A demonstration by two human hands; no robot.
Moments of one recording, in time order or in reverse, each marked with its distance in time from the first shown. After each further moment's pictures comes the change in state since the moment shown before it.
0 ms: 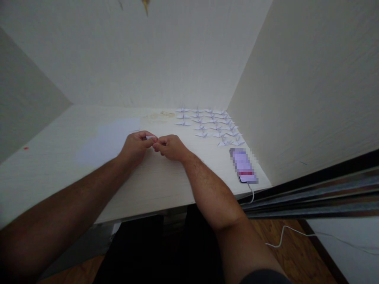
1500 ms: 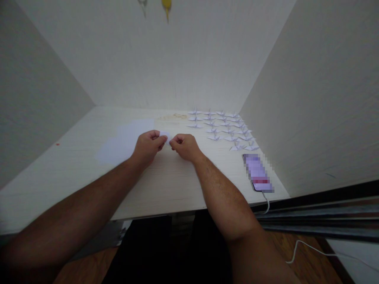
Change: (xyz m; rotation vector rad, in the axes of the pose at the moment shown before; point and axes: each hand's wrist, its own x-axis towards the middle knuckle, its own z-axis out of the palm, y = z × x) left_hand -0.006 0.008 -0.003 0.099 0.104 0.028; right_hand 0.006 0.004 0.003 0.002 0.218 0.021
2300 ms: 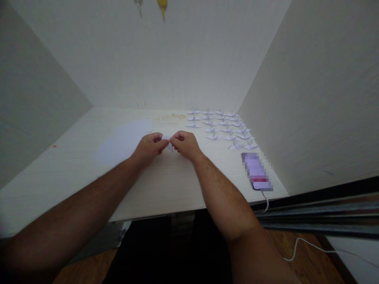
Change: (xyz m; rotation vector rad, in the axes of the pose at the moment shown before) left_hand -0.004 0.006 0.000 0.056 -0.181 -0.040; right_hand 0.001 -0.001 -0.001 0.299 0.047 0.081
